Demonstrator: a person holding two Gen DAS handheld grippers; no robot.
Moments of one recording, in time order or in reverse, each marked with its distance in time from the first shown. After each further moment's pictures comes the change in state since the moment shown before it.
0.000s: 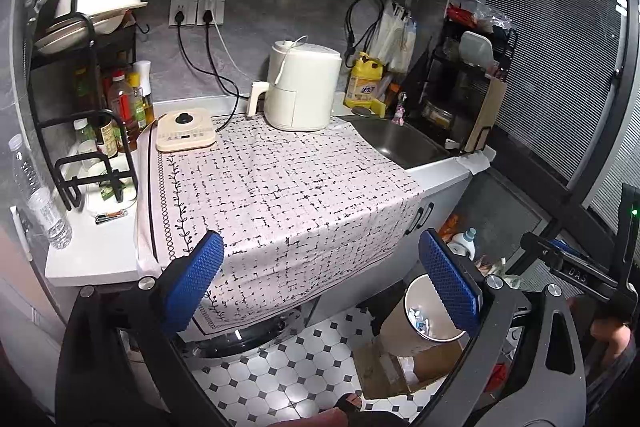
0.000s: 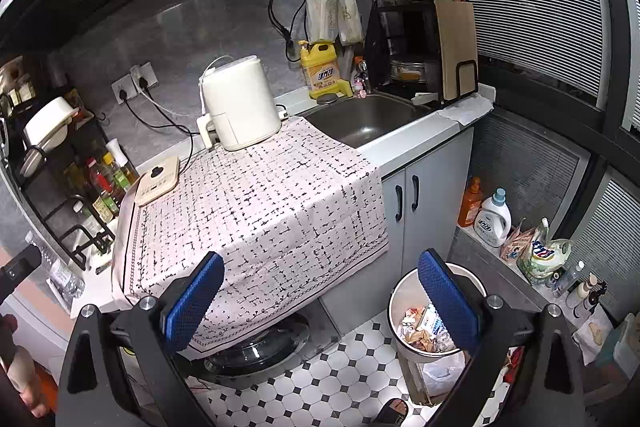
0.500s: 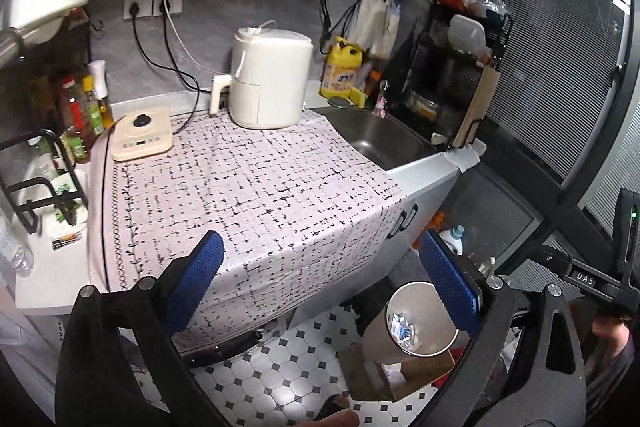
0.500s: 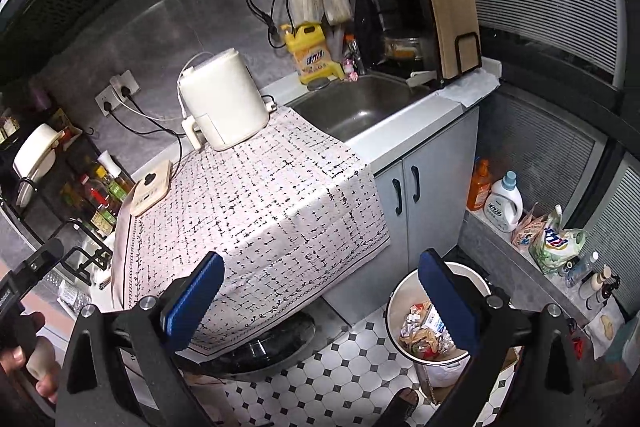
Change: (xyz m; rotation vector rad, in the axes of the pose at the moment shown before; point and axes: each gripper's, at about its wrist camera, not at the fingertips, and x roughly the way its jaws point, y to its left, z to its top) left arm 0.071 -0.039 0.043 0.022 0.056 -0.060; right arm 0.051 -0.056 0.049 0.073 0.080 0.049
